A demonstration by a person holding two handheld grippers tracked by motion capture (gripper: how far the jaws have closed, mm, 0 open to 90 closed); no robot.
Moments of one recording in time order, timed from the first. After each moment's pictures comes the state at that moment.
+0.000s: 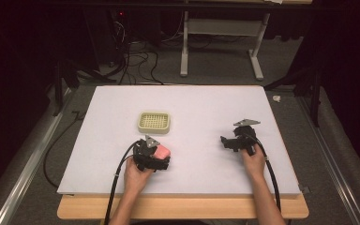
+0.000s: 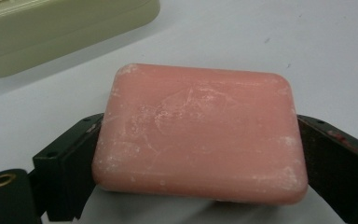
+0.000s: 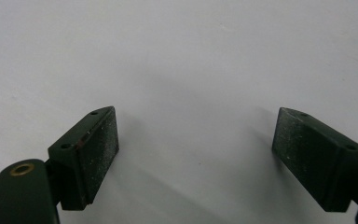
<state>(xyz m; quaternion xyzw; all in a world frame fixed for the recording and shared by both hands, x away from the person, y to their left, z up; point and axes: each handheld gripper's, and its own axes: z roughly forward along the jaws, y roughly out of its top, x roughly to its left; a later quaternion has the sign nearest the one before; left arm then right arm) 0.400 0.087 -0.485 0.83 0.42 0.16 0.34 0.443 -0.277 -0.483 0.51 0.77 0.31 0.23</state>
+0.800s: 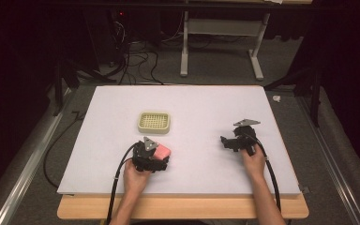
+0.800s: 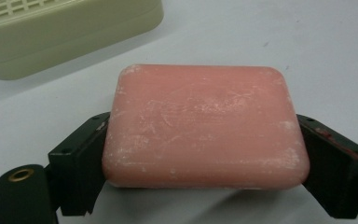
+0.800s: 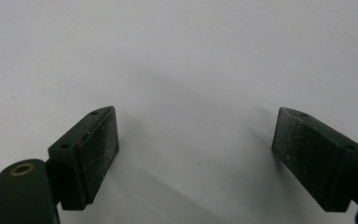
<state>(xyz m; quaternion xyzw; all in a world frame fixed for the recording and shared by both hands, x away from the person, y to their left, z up) 0.393 0.088 -0.486 0.82 0.41 0.18 0.35 0.443 -0.277 -0.483 0.51 0.77 0.31 0.23</state>
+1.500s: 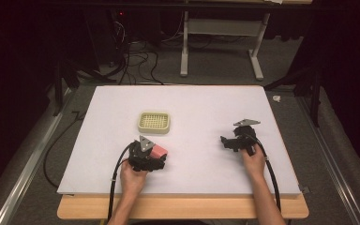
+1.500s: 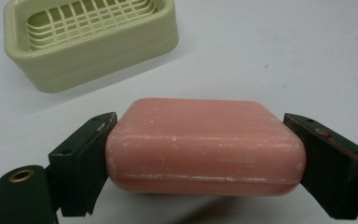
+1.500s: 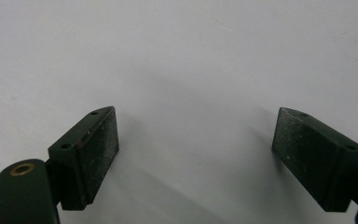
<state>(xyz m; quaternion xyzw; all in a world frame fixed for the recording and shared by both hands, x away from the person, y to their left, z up) 0.385 0.098 -0.469 0.81 0.42 0.20 0.37 0.443 -0.278 -0.483 0.51 0.77 0.31 0.23</state>
